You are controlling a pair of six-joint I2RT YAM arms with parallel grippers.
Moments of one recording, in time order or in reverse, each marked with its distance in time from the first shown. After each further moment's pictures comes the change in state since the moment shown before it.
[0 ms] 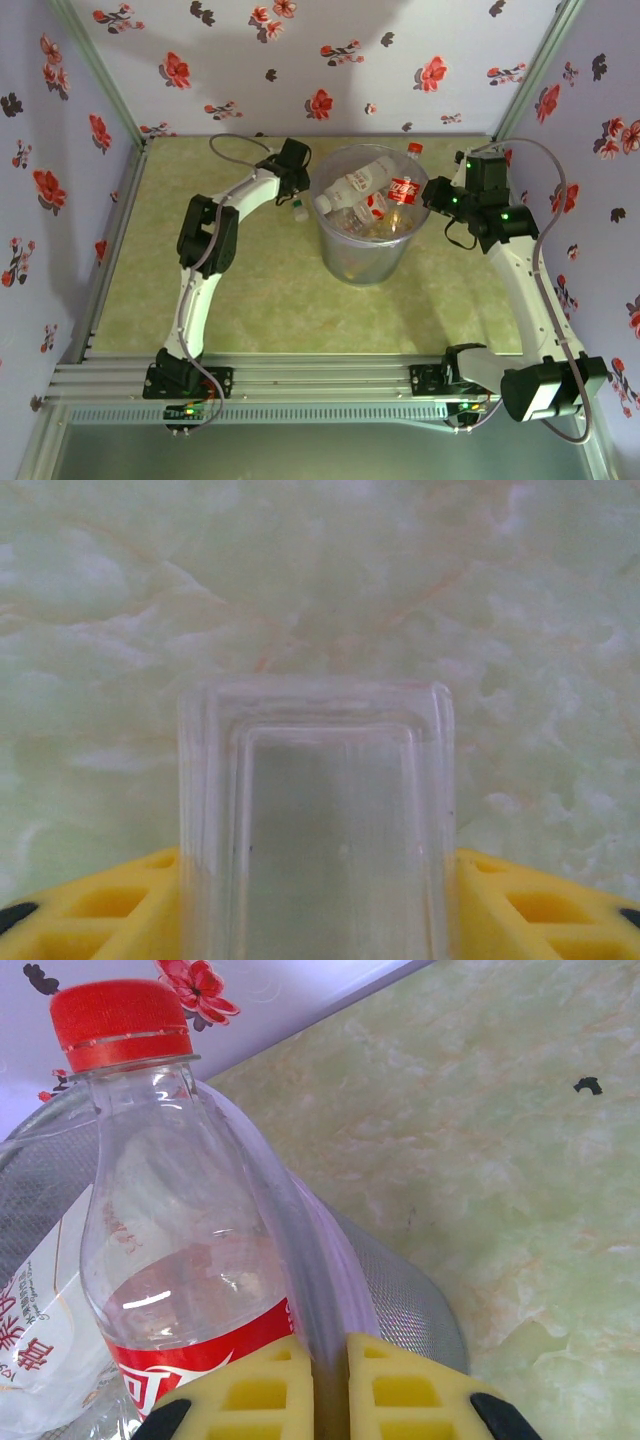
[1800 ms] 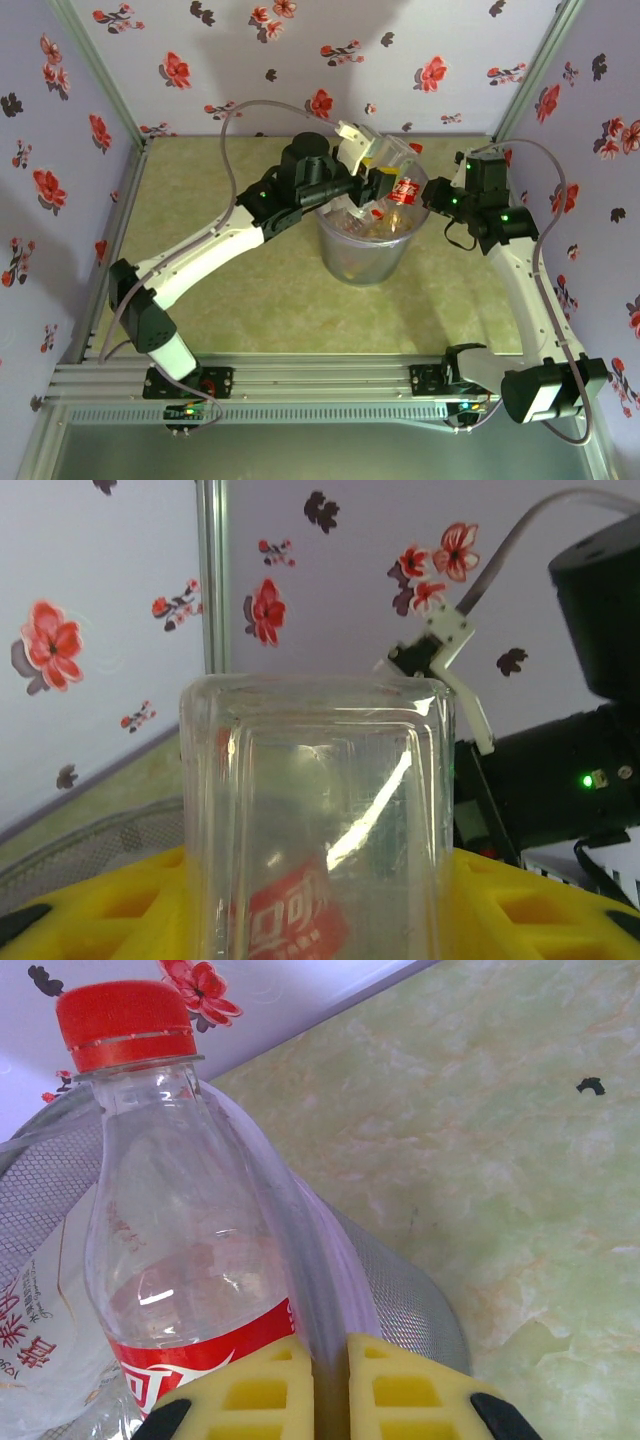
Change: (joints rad) left arm -0.429 -0.679 -0.237 0.359 0.424 0.613; right arm 0.004 -0.007 -0.009 0.010 0.000 0.004
